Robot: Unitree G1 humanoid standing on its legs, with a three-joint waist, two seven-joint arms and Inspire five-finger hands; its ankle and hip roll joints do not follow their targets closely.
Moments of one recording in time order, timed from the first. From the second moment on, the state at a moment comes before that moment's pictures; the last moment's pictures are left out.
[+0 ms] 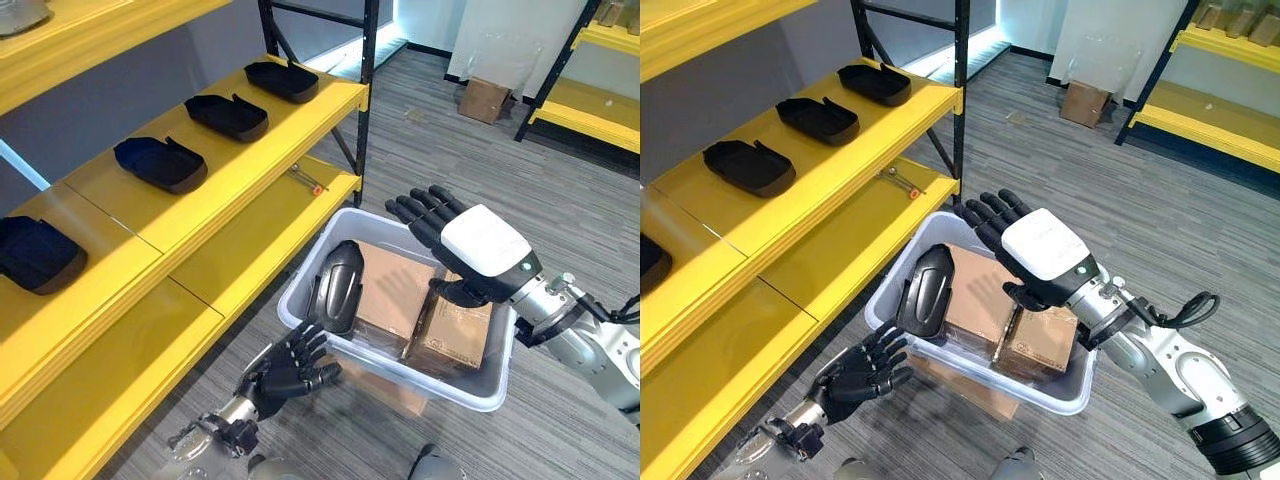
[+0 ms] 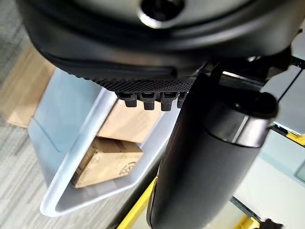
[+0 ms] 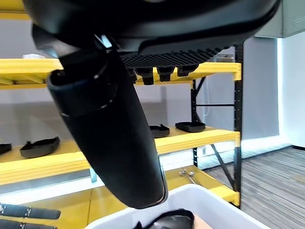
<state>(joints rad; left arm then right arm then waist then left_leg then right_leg) 0.29 0.50 -0.21 0.00 -0.85 0.07 -0.35 -0.17 -1.01 0.22 -0.22 -0.61 -0.34 -0.13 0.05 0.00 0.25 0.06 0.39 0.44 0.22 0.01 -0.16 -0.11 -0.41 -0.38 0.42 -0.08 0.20</state>
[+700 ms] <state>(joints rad) 0.23 0.53 -0.16 0.07 -0.76 0.09 -0.29 -0.30 -0.94 0.38 -0.20 -0.55 -0.39 -0.06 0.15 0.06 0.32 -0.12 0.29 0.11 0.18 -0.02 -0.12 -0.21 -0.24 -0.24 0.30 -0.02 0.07</state>
